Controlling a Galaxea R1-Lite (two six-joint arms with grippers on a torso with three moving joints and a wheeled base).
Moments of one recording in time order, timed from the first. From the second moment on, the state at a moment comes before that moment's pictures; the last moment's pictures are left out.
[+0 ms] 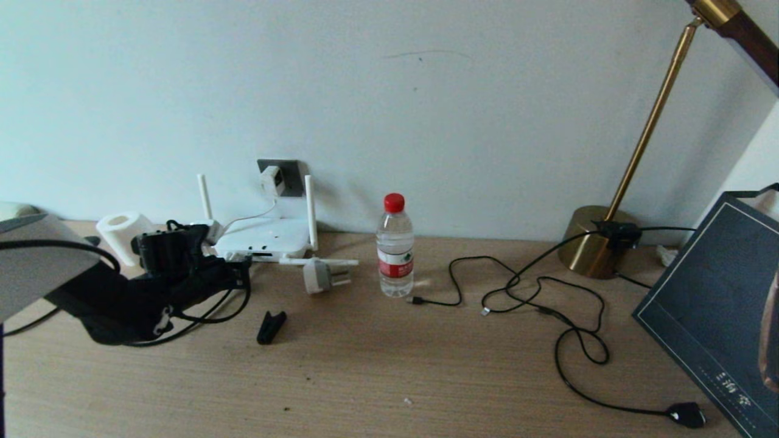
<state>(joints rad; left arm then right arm) 0.08 2.21 -1.00 -0.90 -0.17 0.07 -0.01 0.00 0.00 0.00 -0.01 0.01</state>
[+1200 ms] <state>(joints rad) 0.08 2.22 -1.17 -0.67 -0.19 0.07 -0.01 0.00 0.00 0.00 -0.01 0.01</state>
